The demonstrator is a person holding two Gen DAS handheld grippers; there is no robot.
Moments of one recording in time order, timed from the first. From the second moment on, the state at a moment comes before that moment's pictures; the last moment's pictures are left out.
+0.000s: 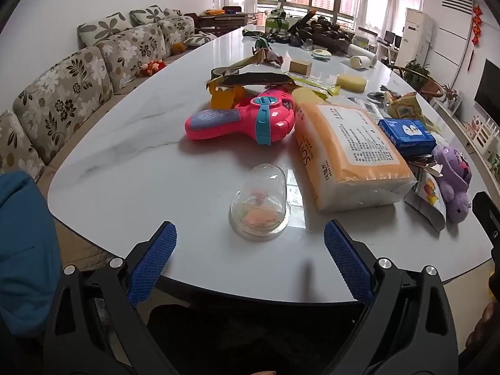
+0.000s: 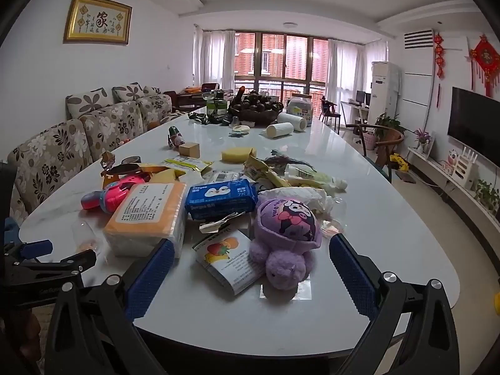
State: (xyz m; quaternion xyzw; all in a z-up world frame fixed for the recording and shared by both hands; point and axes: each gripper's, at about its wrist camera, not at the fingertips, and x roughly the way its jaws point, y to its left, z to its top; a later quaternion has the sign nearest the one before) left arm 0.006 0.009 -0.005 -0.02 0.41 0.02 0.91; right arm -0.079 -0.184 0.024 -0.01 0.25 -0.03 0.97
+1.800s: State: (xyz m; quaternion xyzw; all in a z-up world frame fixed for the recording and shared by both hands) left arm 0.004 0.009 -0.003 -0.03 0.41 0.02 0.91; right arm -0.076 -0.190 0.019 0.00 0.27 -0.03 0.96
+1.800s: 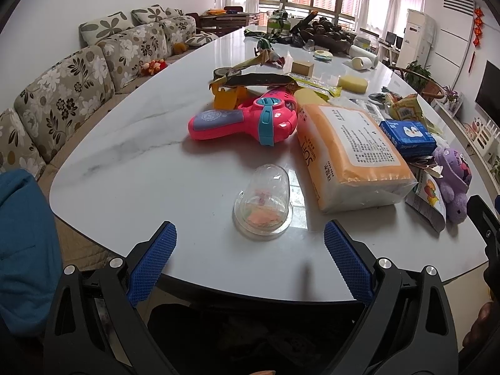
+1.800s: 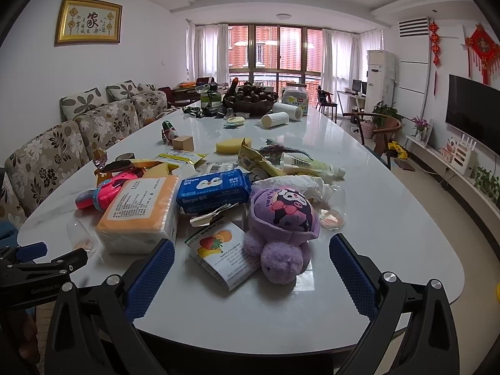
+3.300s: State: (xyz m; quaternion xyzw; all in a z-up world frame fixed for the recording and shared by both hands) left arm -0.005 0.028 -0.003 -0.03 0.40 0.02 0.91; right arm -0.067 -0.169 0.029 0.03 0.29 0.02 0.96
